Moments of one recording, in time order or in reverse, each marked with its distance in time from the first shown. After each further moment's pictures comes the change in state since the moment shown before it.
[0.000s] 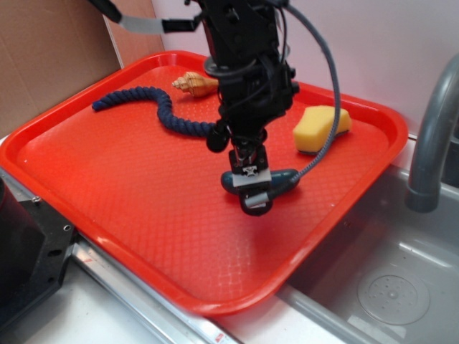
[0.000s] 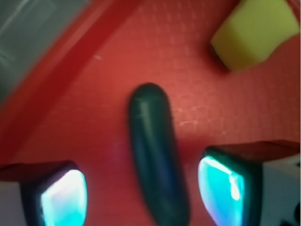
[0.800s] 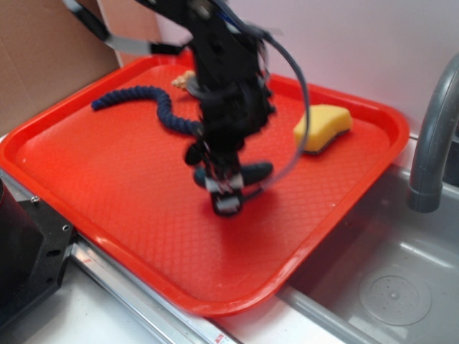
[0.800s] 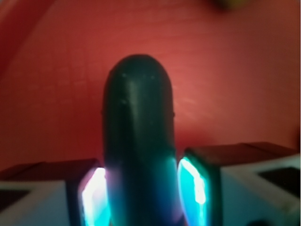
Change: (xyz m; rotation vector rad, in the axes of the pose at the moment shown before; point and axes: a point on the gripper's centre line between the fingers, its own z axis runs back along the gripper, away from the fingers) arm -0.029 0.005 0.020 0.078 0.019 0.079
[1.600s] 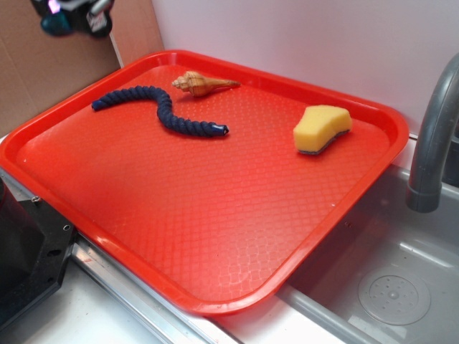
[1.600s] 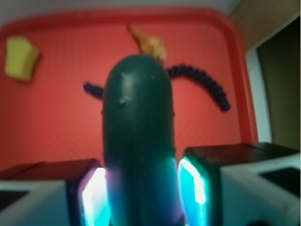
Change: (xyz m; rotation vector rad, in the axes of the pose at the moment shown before) arm -0.077 0.098 0.128 0.045 -0.095 0.669
